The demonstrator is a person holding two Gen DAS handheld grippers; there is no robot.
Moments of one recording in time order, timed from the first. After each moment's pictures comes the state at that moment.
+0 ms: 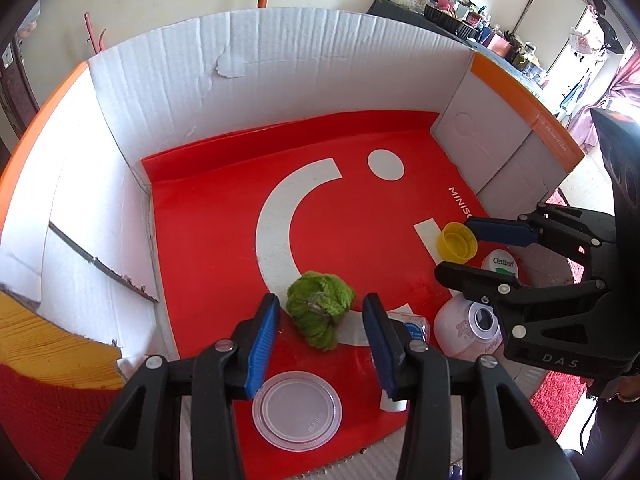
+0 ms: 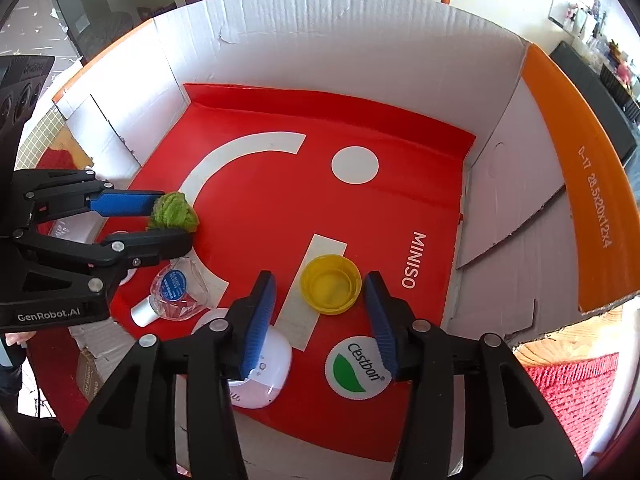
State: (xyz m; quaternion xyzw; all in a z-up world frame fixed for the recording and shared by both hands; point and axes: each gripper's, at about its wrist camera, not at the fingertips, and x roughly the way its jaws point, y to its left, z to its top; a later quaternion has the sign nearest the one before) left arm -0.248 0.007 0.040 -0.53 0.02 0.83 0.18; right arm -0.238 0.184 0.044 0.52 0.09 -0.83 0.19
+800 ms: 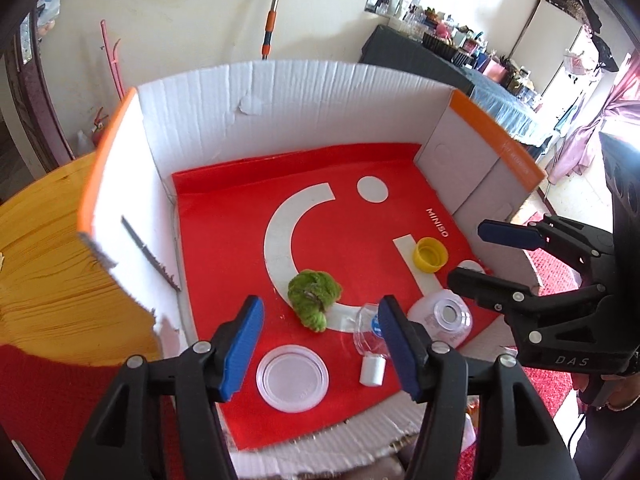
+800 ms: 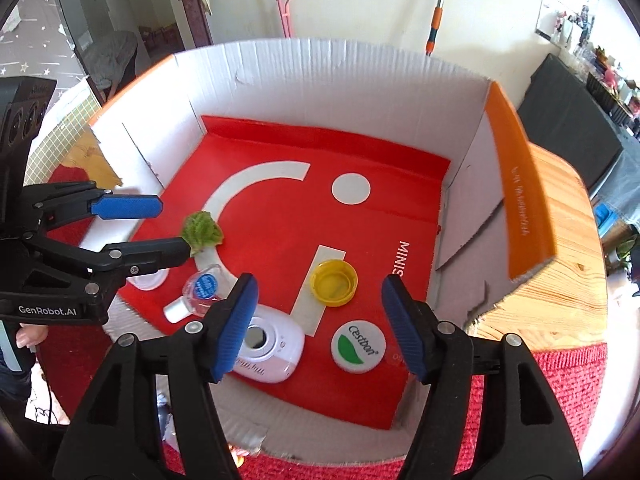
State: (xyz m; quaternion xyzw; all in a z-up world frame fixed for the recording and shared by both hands) left arm -0.219 0.004 0.072 -0.49 -0.01 0.85 0.18; right arm -0.213 0.193 0.079 0.48 0.08 -0.85 0.19
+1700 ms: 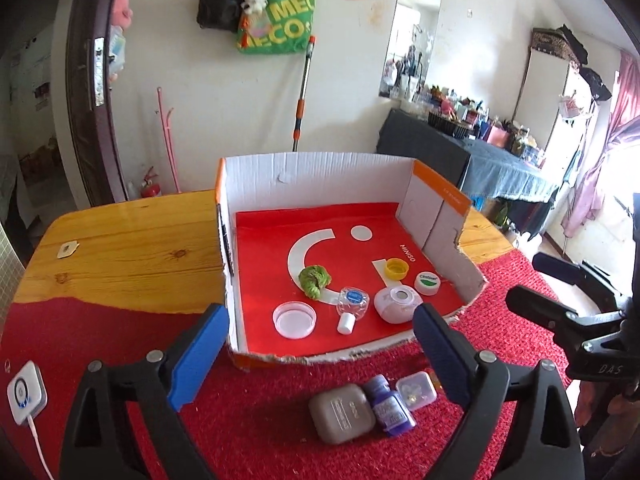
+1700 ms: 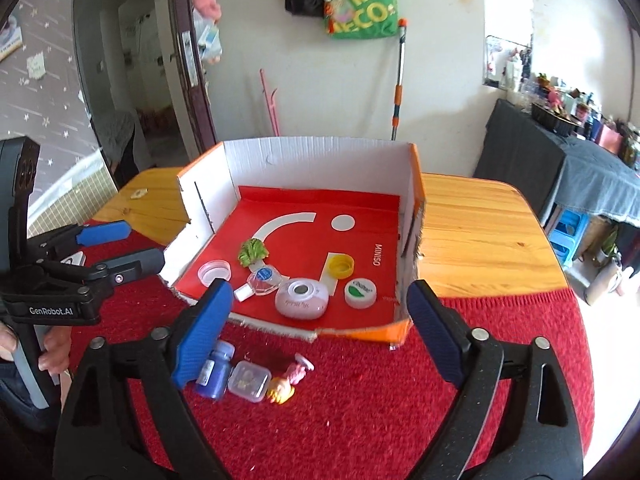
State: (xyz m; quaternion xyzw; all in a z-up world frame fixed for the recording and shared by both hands) left arm -0.090 -0.006 0.126 -0.34 -0.02 0.93 0.12; right arm -0.091 0.219 0.135 0.33 0.01 -0.93 0.15
